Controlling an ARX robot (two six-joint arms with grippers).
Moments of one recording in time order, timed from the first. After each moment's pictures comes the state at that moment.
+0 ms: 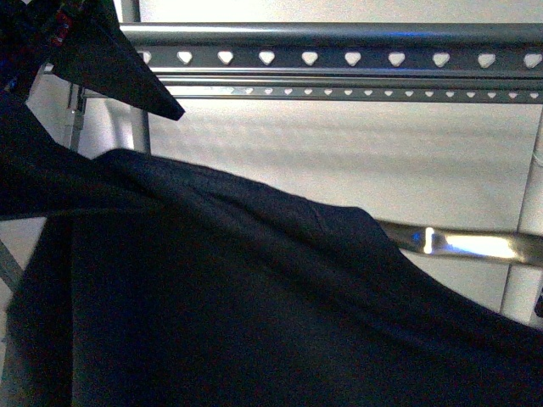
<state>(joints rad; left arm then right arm) -0.11 1.42 1.31 -0.56 0.73 1.32 -0.21 1.30 0.62 -0.01 -0.68 -1.05</state>
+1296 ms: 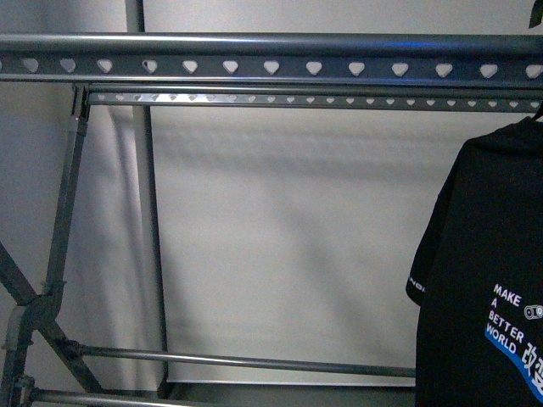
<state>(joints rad) 0.07 1.12 1.01 0.64 0.42 -0.45 -0.36 1.28 0.94 0.06 -0.63 0.23</state>
